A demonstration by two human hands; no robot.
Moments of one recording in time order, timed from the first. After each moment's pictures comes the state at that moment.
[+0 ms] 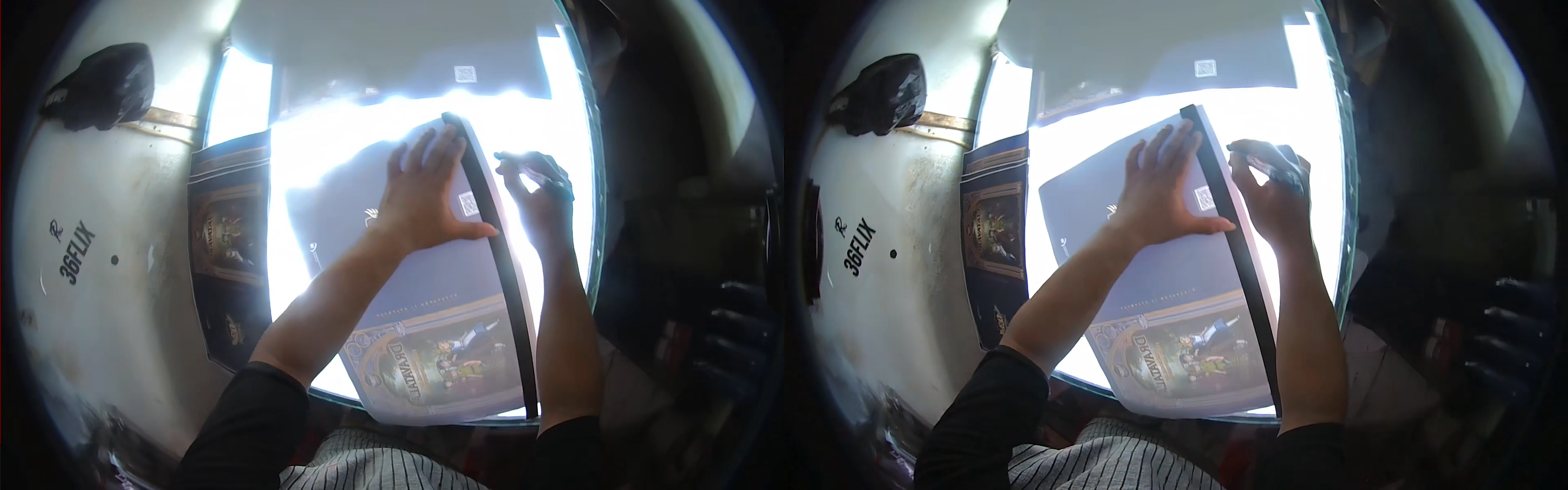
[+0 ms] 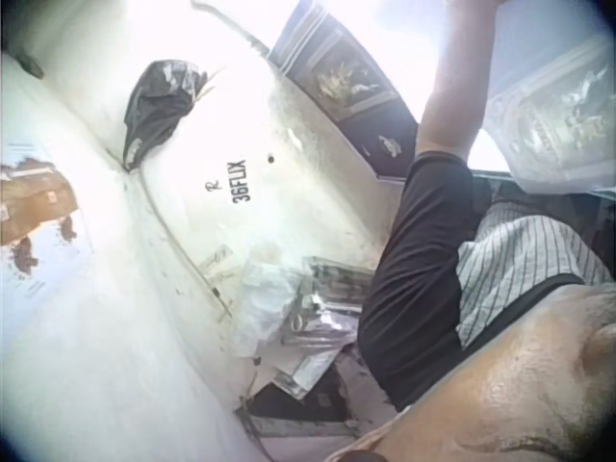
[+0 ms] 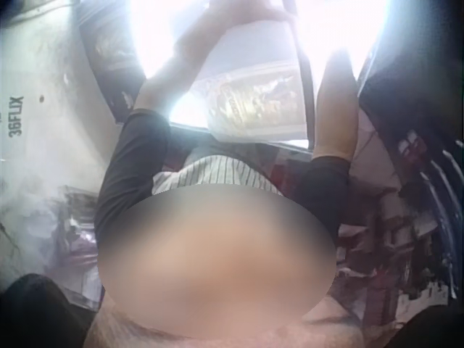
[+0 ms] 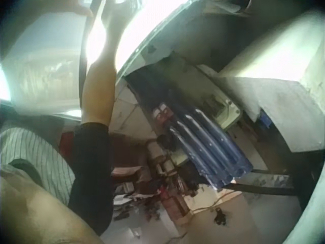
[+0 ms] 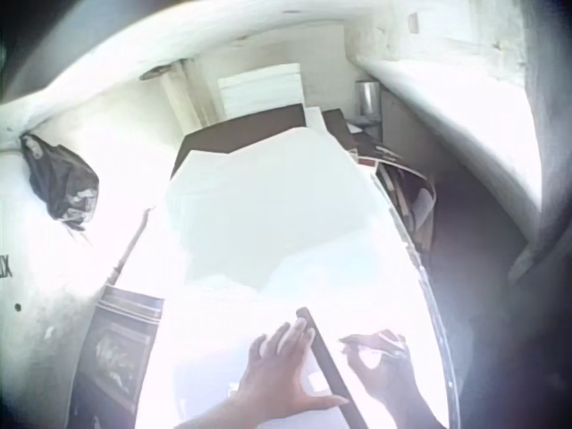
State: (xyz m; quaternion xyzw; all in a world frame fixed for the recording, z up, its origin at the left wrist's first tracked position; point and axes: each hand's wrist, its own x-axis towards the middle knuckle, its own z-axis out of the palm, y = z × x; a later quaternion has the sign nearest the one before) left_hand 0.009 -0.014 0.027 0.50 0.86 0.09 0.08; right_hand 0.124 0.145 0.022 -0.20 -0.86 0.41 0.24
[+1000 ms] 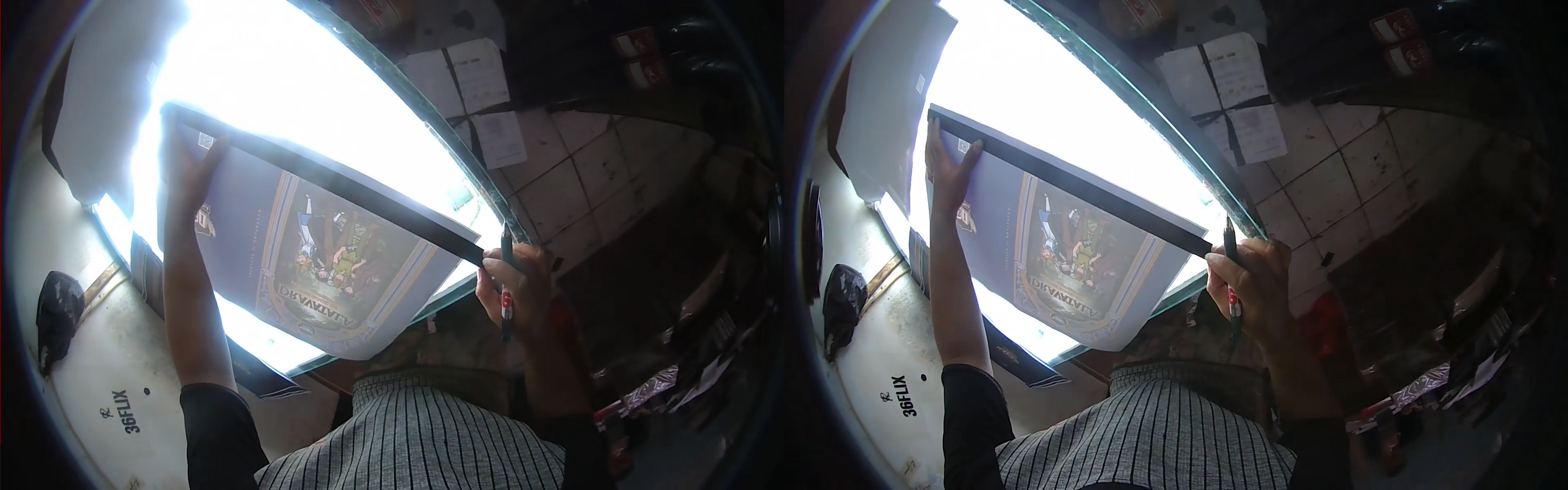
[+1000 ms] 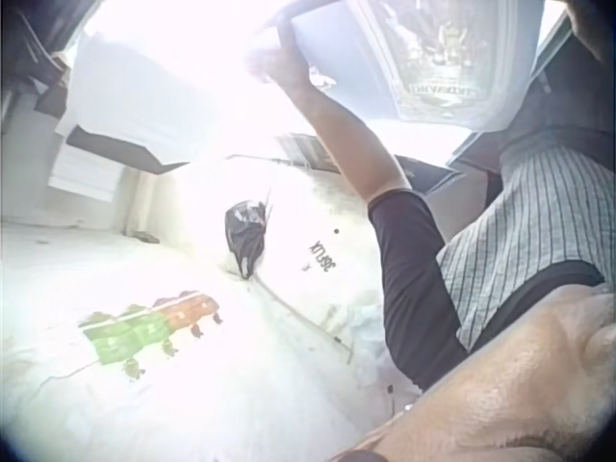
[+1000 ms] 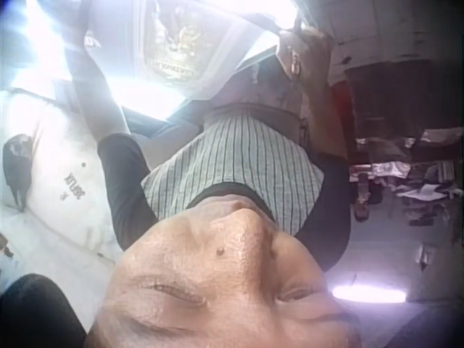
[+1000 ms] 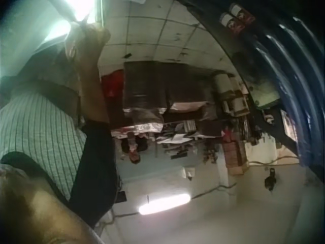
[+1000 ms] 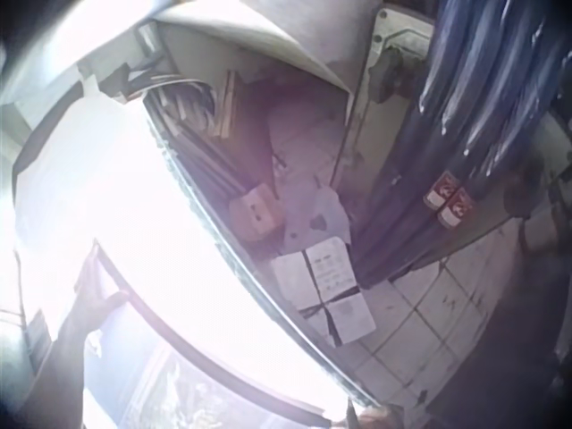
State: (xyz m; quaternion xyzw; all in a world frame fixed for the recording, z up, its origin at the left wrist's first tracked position) left_hand 0.025 0.009 0.035 0.59 0.79 0.14 0.09; right_hand 0.479 -0.028 0.017 -0.42 -0.80 0.31 0.30
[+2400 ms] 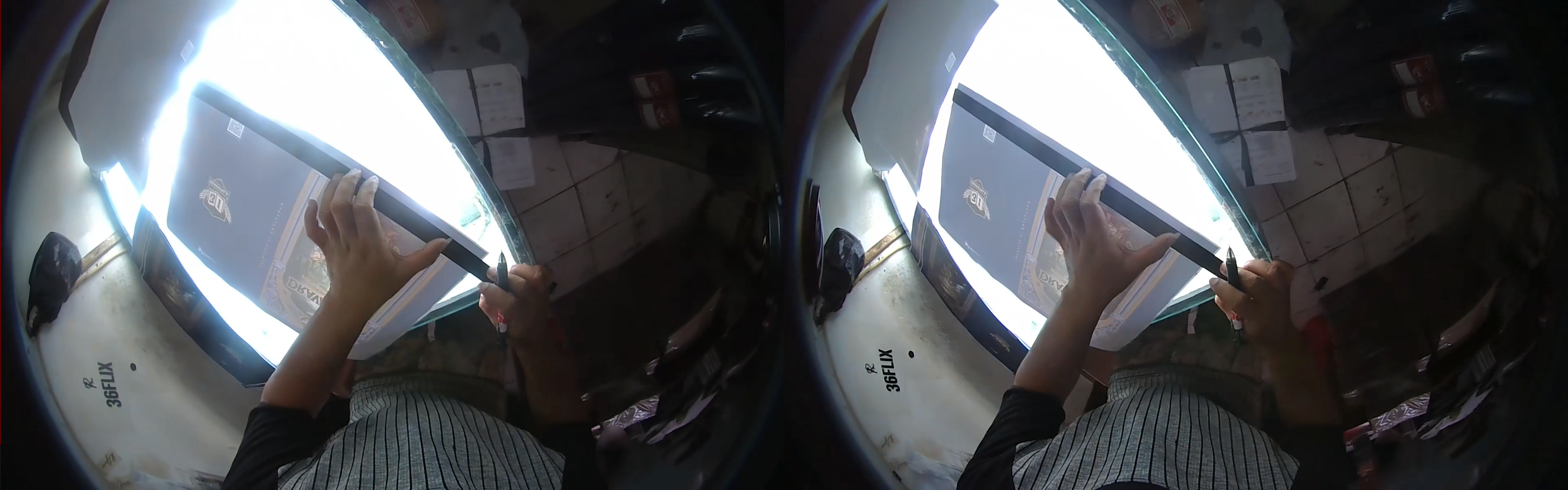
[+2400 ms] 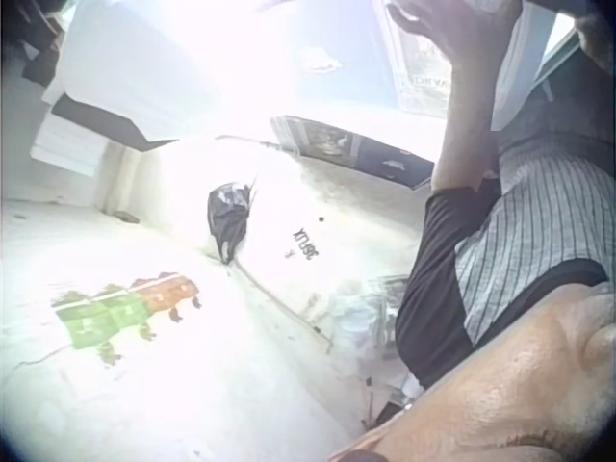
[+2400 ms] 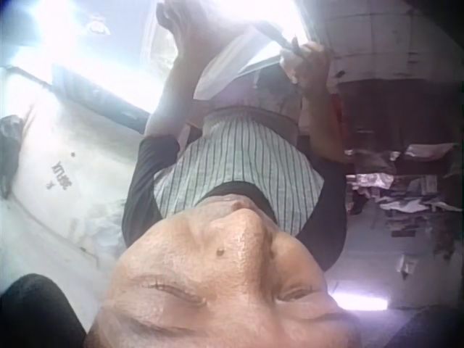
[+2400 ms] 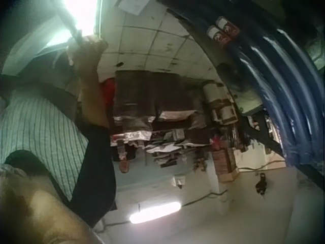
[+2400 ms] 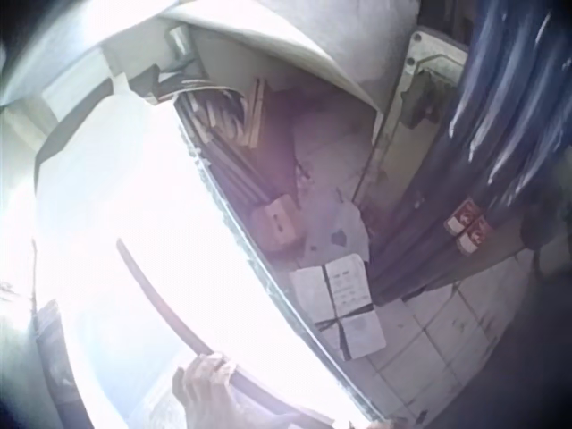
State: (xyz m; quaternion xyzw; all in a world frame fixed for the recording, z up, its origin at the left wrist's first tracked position) left_hand 0.238 -0.053 0.022 0.62 0.78 0.11 0.05; right_hand 0.494 -0.023 0.011 -0.33 -0.86 0.30 0.25
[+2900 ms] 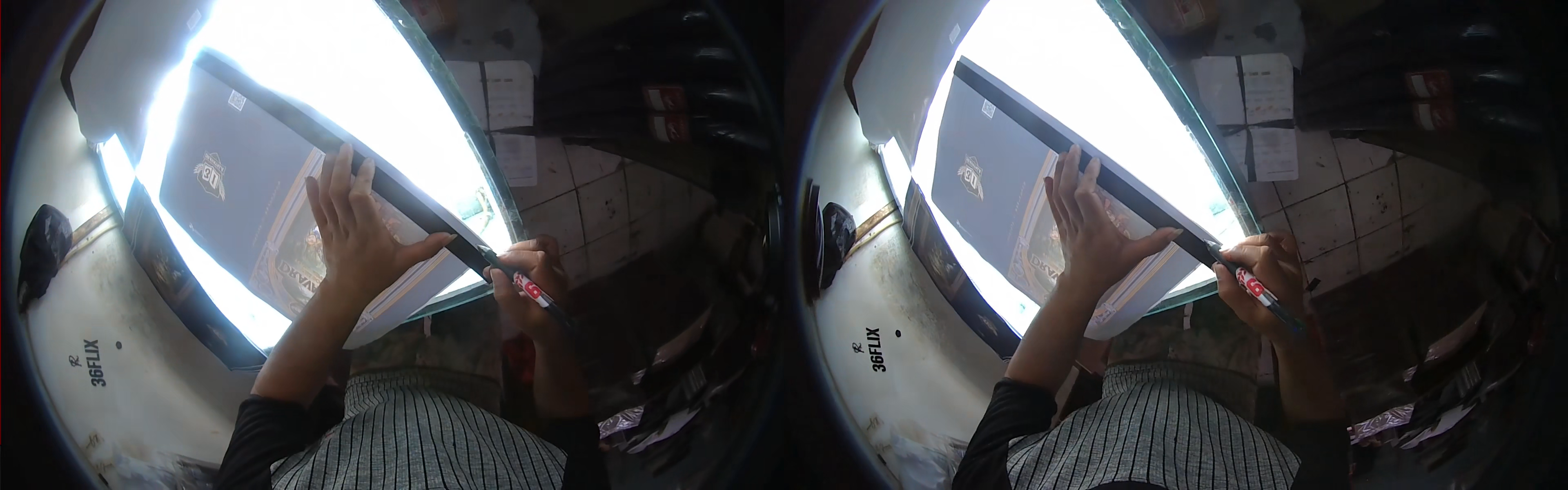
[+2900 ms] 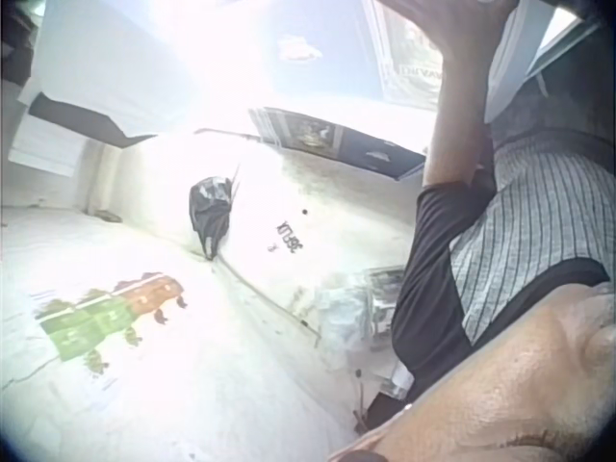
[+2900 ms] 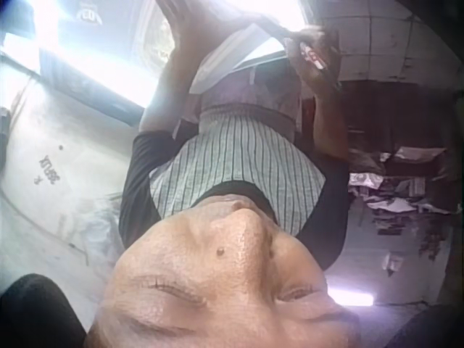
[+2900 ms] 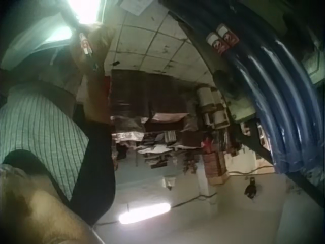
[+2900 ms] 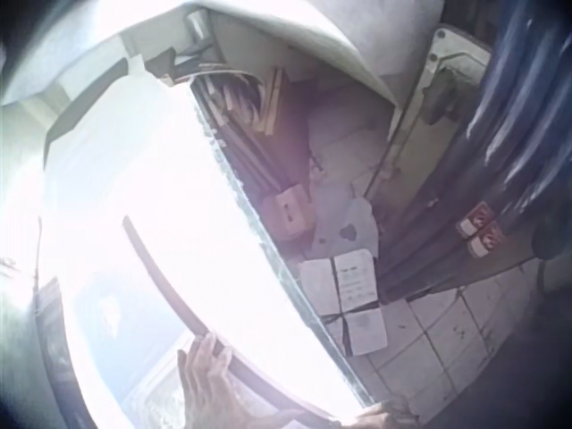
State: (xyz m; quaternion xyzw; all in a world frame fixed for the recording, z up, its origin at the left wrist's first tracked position) left_hand 0.238 -0.058 0.010 0.60 0.78 0.12 0.07; right_hand 0.478 0.020 0.024 -0.35 -0.74 0.52 0.23
